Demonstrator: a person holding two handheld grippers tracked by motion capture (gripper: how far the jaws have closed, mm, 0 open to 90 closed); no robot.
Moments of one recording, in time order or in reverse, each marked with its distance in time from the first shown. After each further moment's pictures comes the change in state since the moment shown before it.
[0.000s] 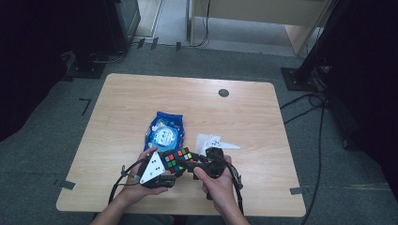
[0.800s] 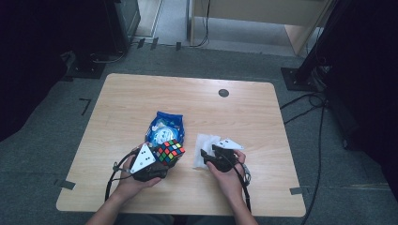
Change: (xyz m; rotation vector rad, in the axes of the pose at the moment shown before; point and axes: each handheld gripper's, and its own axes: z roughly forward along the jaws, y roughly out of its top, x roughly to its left) left arm 0.029 -0.005 -0.009 0.007 0.042 -0.151; right arm -0.082 -0.014 0.010 0.006 -0.469 -0.251
